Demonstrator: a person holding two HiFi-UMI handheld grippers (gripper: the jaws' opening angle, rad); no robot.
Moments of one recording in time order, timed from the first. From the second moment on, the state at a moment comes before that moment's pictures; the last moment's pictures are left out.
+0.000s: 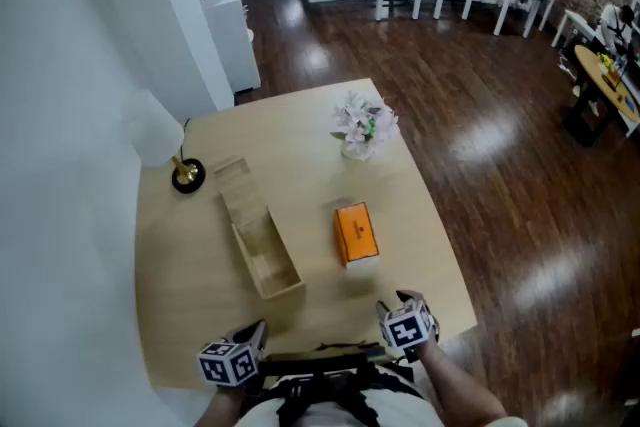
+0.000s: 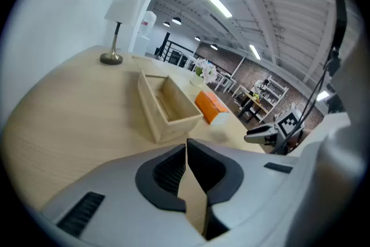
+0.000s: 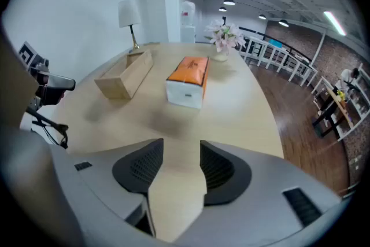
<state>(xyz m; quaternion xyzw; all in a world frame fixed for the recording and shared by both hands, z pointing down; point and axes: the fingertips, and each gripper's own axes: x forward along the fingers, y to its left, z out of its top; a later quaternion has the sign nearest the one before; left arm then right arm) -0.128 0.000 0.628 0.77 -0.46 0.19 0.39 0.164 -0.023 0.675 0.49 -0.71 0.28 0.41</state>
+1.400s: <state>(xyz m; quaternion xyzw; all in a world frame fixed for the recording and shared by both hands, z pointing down) -0.088 -0.068 0.522 0.83 -0.46 0.10 0.31 0.128 -0.183 0.639 0.54 -0.73 0.28 0.31</state>
